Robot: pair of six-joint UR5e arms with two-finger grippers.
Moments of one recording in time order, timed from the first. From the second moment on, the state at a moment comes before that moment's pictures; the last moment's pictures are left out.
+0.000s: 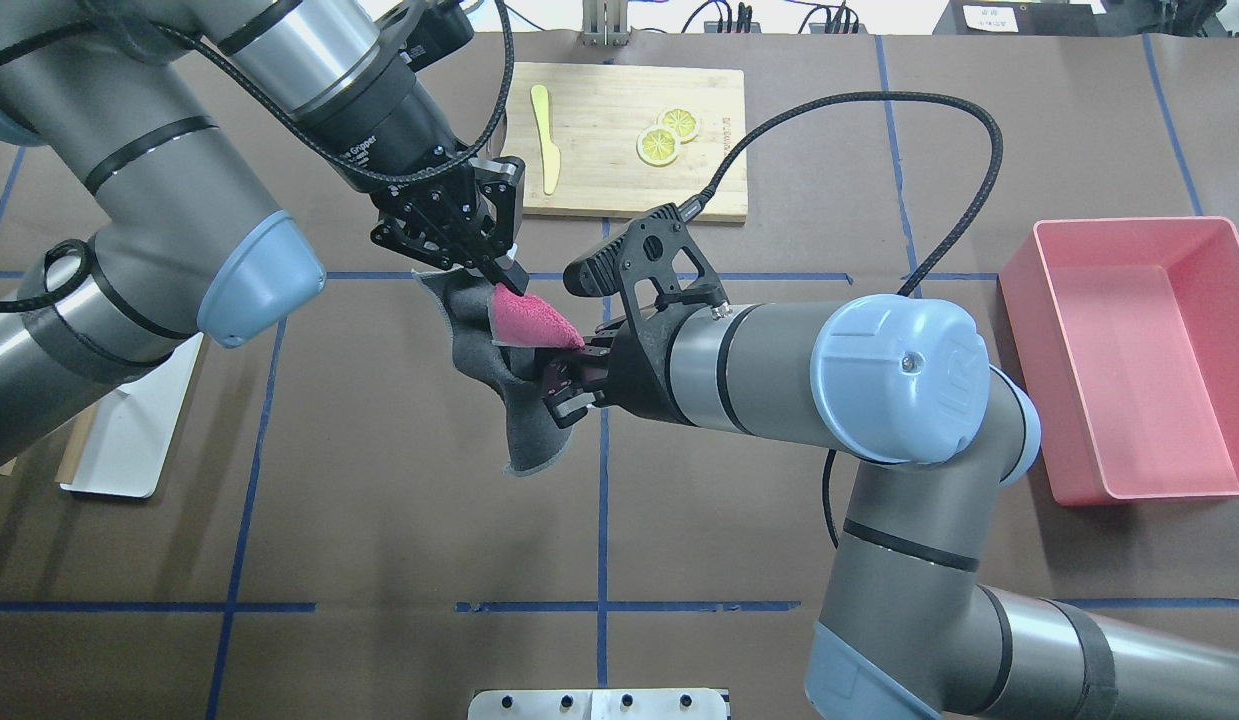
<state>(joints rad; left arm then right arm) -0.88 -2.32 -1.77 -1.65 -2.74 -1.14 0.42 -1.00 1.98 -1.09 1.66 0.71</state>
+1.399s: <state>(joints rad) -0.89 -2.32 -1.79 -1.67 -2.69 -1.14 0.42 -1.03 2.02 -1.09 1.66 0.72</state>
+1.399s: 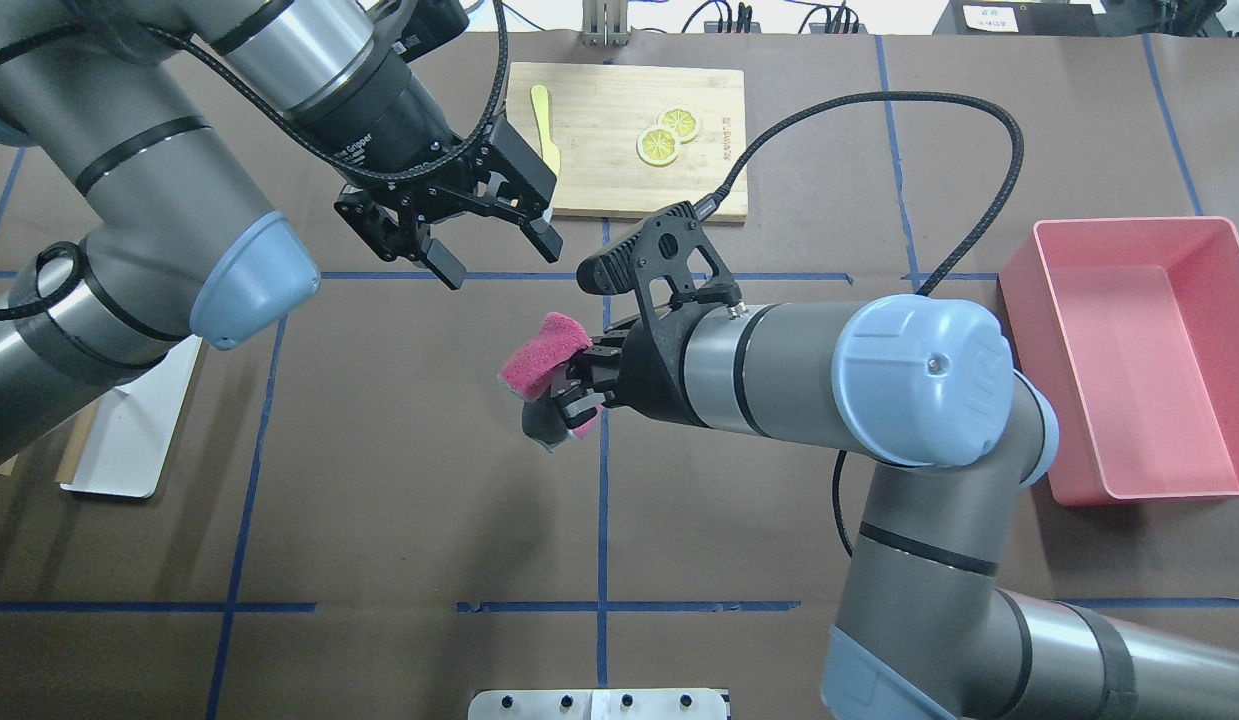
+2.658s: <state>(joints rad) -0.99 -2.21 -1.85 -1.56 -2.31 -0.94 0.56 -1.09 2.22 -1.75 1.68 0.72</state>
